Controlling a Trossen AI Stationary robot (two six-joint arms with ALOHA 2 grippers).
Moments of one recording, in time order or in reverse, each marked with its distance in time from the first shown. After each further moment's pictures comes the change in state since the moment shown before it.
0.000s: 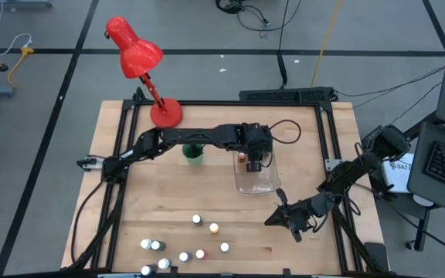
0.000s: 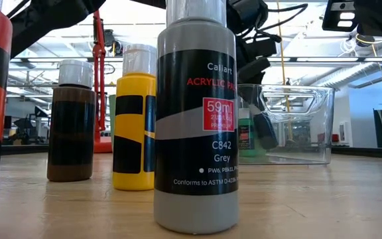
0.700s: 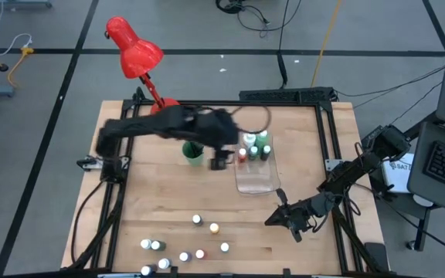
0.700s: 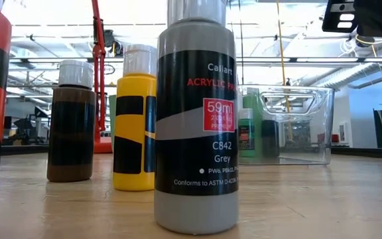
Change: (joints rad) left arm -0.107 -0.487 0.003 -0.464 -0.009 -0.111; right arm 0.000 0.000 0.000 0.000 0.003 0.012
